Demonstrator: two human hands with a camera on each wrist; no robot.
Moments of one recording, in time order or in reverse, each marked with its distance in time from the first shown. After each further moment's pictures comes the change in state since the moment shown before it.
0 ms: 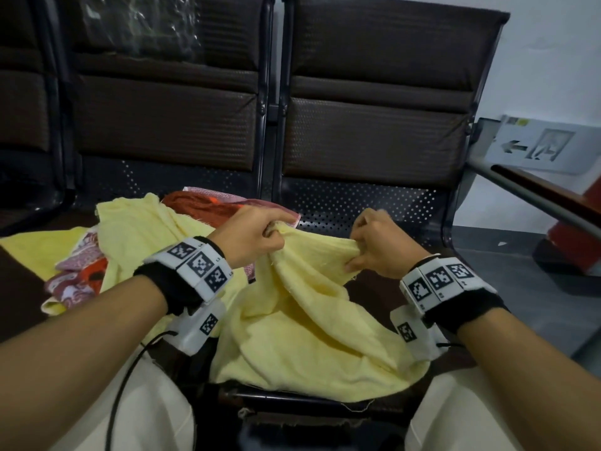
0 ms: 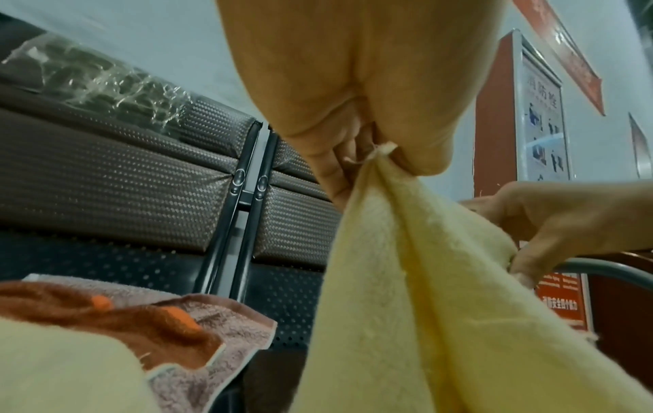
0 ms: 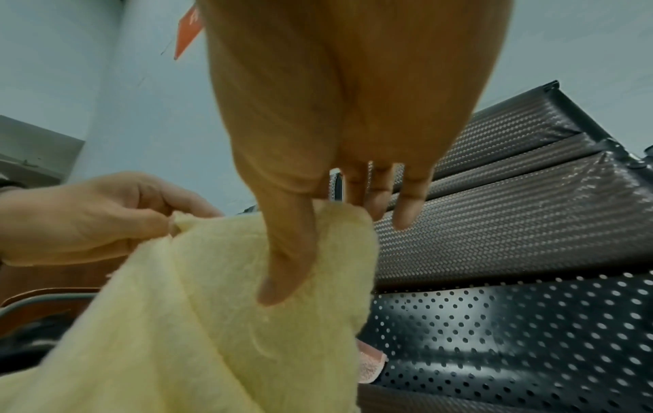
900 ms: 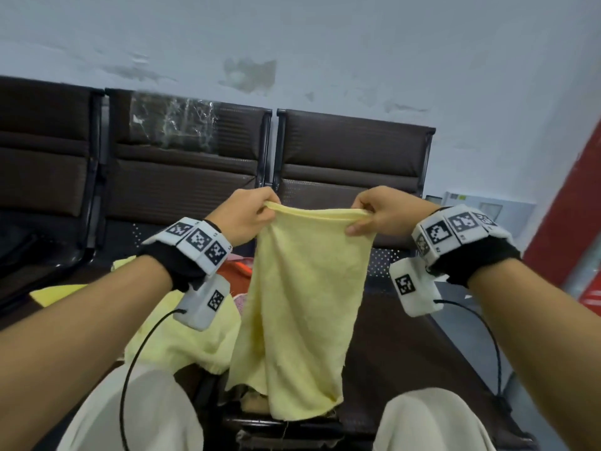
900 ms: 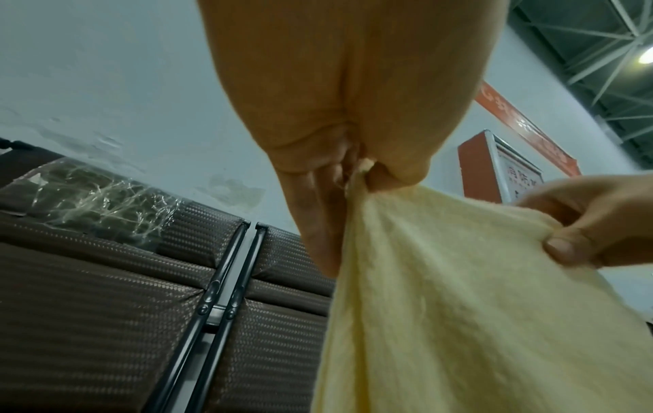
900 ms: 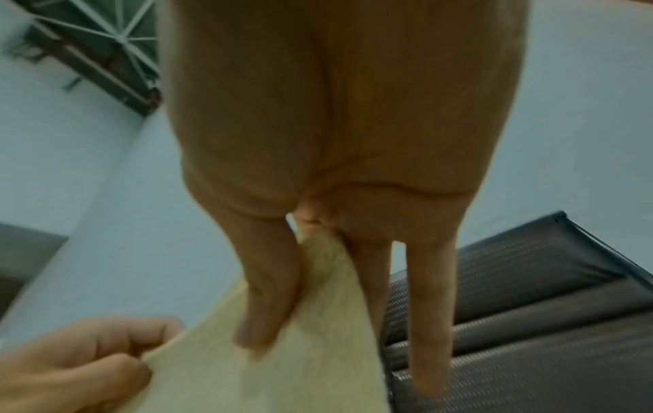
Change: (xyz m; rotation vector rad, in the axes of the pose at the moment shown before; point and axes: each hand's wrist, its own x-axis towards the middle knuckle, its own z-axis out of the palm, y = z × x) left_hand 0.009 0.097 -0.126 0.049 0.188 0.037; right_hand -0.056 -0.053 -0.195 0.093 0.110 -0.010
